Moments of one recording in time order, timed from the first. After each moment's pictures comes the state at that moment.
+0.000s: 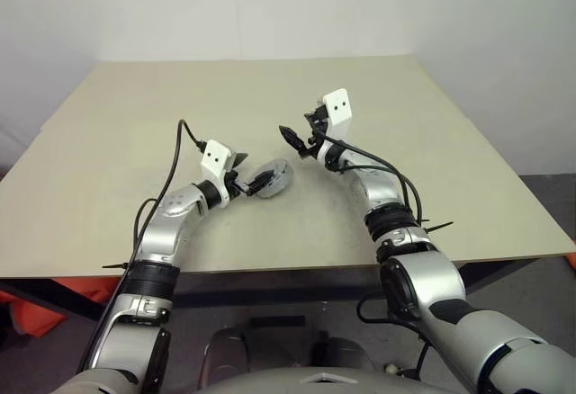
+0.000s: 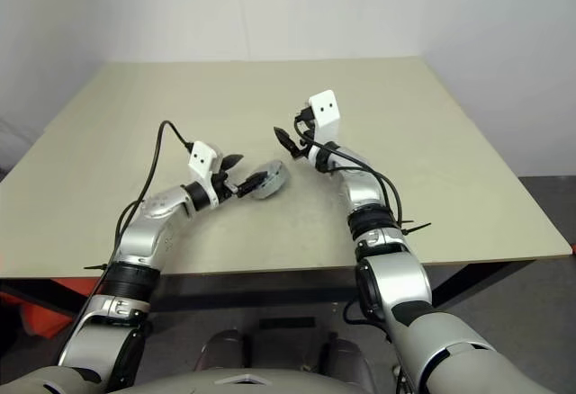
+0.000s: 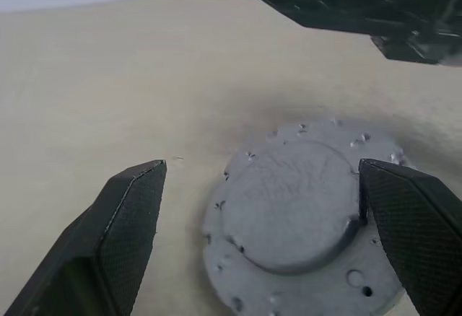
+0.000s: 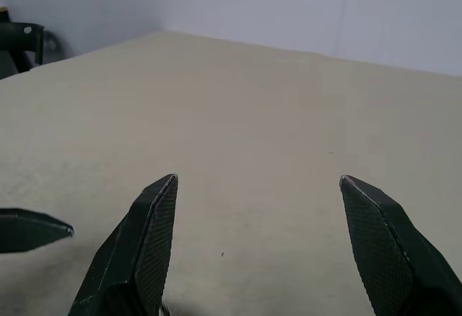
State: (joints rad) left arm -0.42 0.25 -0.01 0.24 -0.24 0.24 -0.66; right arm -0.87 -0.07 -0.05 0.84 0.11 -0.06 0.54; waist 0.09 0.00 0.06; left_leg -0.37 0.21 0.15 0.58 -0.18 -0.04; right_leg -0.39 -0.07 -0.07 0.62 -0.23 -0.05
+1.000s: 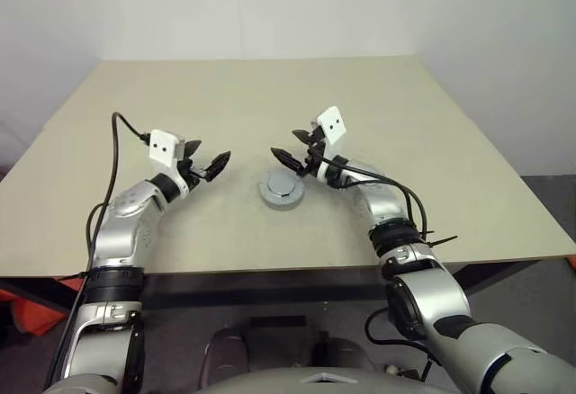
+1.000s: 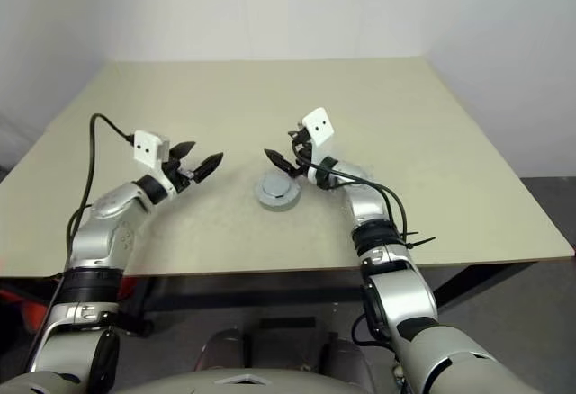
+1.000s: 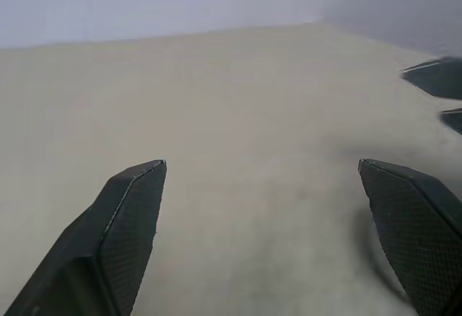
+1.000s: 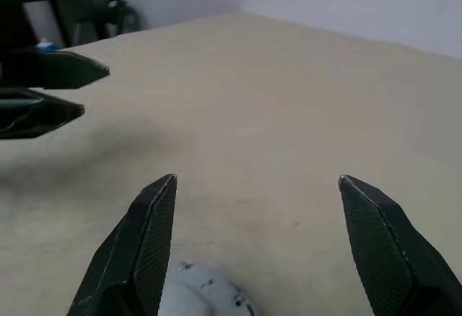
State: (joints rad) left arm -0.34 0.37 0.18 0.14 -0.35 0.29 -0.62; right arm -0.73 -0.11 0.04 0.67 0.13 -0.01 0.78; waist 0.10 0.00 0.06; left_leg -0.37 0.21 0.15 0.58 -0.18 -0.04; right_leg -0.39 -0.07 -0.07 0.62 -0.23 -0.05
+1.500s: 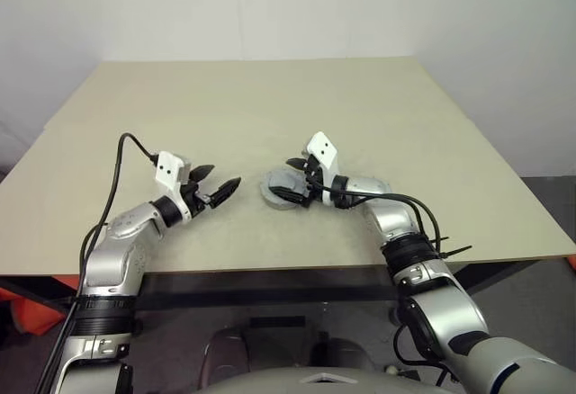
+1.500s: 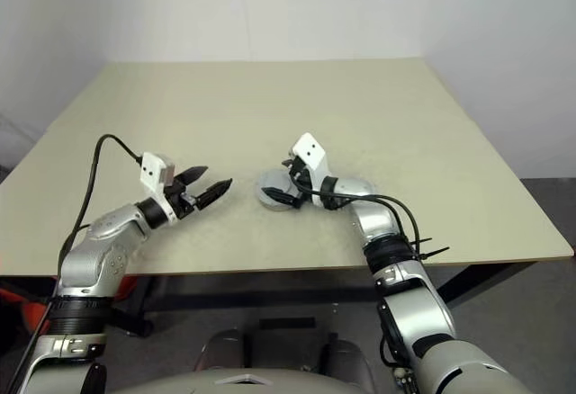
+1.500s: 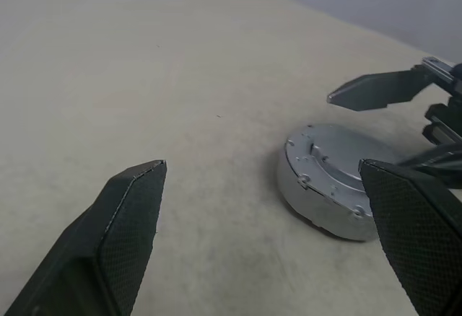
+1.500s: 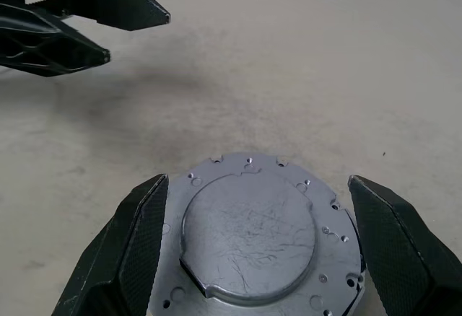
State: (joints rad) left arm -0.22 0.39 0.13 -0.02 -0.43 0.42 -0.71; right arm -0.63 -0.18 0.16 0.54 0.08 0.09 0.89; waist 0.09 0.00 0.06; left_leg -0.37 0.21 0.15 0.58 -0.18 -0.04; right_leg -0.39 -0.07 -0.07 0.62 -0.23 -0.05
